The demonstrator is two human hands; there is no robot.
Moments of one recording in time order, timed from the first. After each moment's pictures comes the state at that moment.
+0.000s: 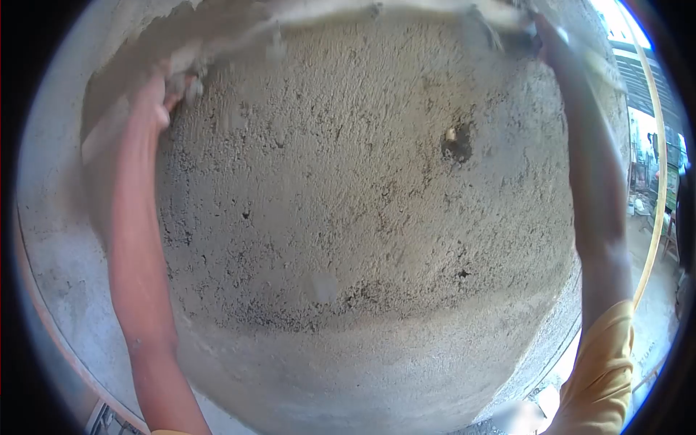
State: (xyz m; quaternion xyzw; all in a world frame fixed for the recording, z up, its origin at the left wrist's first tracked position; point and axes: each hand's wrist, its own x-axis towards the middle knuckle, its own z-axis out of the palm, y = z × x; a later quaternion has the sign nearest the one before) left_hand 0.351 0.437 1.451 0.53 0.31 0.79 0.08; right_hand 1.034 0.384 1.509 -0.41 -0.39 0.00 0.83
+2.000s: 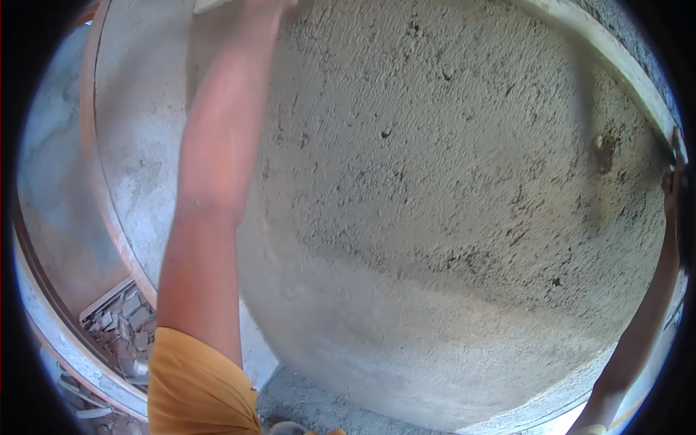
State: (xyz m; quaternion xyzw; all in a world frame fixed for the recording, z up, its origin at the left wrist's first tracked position) left_hand 0.351 0.392 1.453 0.53 0.38 0.75 0.07; right_hand 0.957 0.353 1.329 -0.33 -0.43 0.00 0.84
